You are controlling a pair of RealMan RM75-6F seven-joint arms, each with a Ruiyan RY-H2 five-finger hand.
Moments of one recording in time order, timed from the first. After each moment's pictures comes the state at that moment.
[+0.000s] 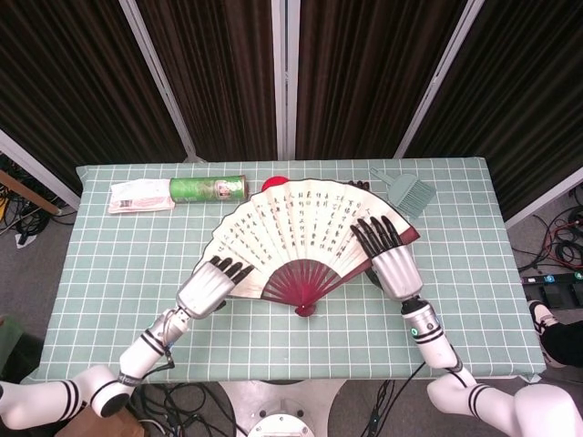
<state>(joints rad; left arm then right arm) -0.64 -1.57 -0.04 -1.46 1.54 1.11 0.51 0.56 -1.77 0.07 -0.98 -1.55 1.42 -0.09</state>
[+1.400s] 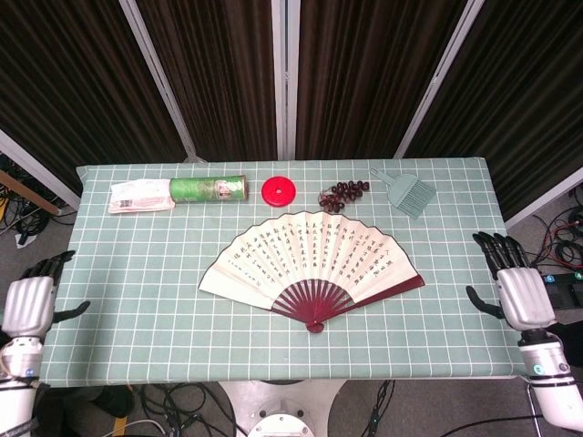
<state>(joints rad) -0.18 -1.26 -0.02 -1.51 1.29 1.49 0.05 0.24 -1.10 0.05 -1.59 -1.47 1.42 0.11</state>
